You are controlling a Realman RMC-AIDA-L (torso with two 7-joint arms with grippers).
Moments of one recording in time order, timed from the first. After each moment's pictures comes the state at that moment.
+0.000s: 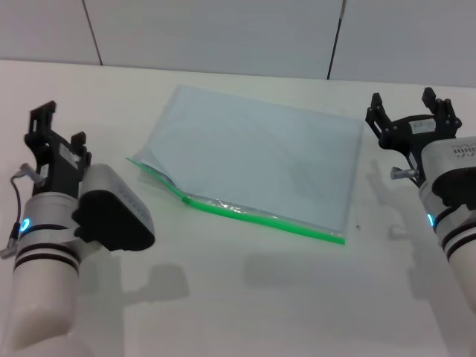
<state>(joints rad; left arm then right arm) -0.47 -2.03 2.86 0.72 1.08 -1.26 -1.38 0.60 2.03 -2.85 -0.66 -1.31 1.03 2.61</state>
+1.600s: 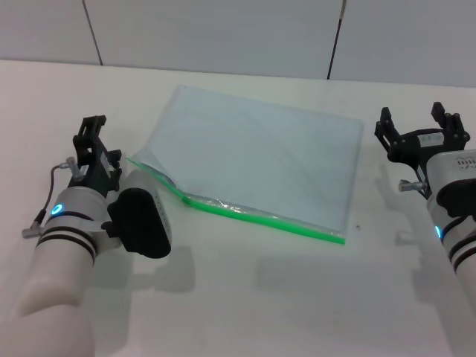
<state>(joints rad) -0.55 -2.03 2.85 0.61 1.09 -0.98 -1.25 0.56 2.03 -2.83 -0.66 -1.31 1.02 2.57</state>
